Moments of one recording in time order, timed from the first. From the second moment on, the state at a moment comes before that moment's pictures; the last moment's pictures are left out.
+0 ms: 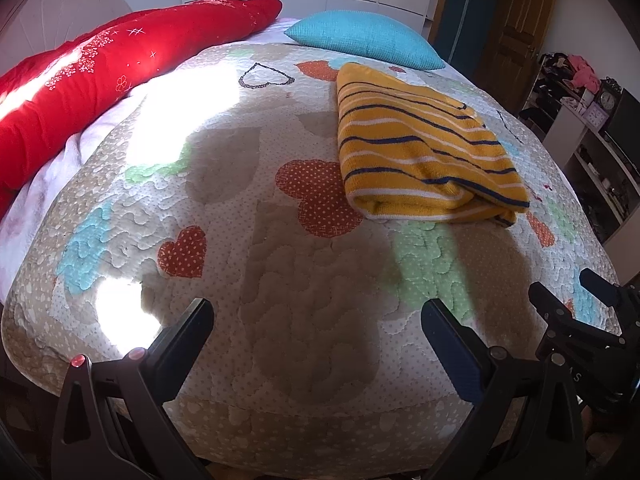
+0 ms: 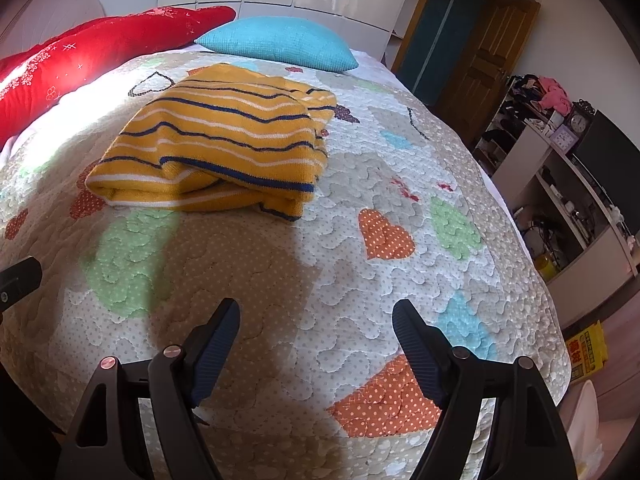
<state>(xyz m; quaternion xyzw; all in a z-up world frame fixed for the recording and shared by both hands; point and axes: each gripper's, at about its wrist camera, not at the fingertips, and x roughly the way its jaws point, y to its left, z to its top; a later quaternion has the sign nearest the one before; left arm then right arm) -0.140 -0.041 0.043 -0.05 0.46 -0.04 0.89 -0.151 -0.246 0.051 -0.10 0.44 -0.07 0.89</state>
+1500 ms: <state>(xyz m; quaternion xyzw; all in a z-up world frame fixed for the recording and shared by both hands) -0.146 -0.044 0.049 -0.02 0.44 0.00 0.90 -0.163 -0.248 0.075 -0.06 0.41 -0.07 0.91</state>
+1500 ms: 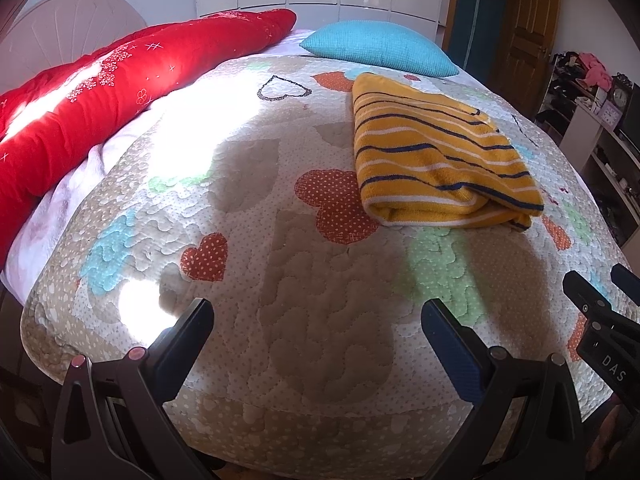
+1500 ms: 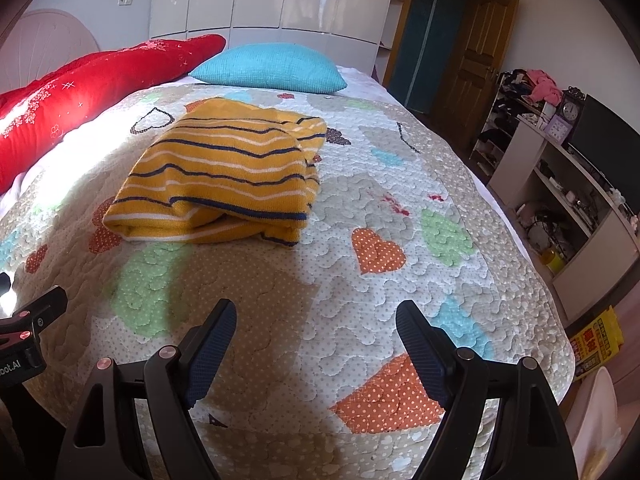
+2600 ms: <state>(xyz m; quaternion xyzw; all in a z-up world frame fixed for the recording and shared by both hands) -0.159 -0.059 0.069 0.06 0.42 0.05 0.90 -0.149 -0.229 0.063 -0.08 0.42 -0.04 0.90</state>
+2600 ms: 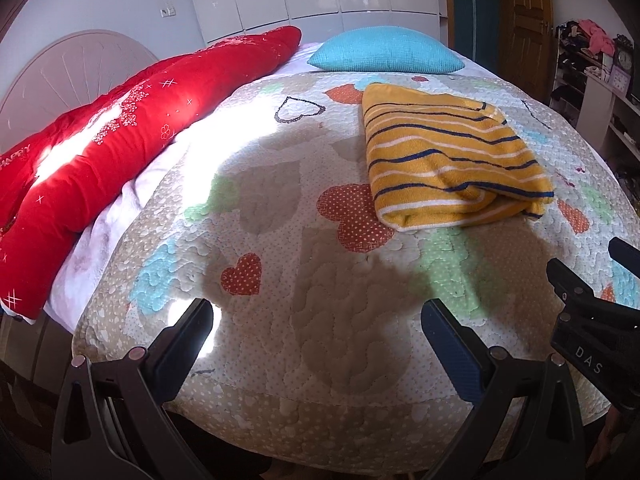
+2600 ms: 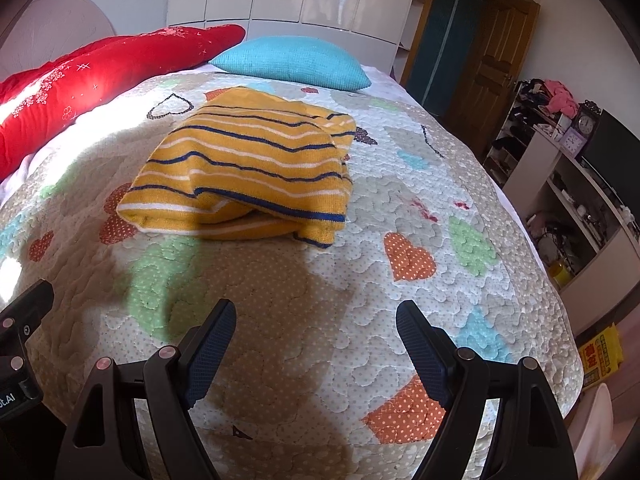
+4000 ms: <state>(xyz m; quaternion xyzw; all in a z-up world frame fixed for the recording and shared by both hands) -0.161 -0.051 0.063 0.05 0.43 0.06 0.90 -0.143 -0.219 0.051 -0.10 0.43 -0.04 0.90</state>
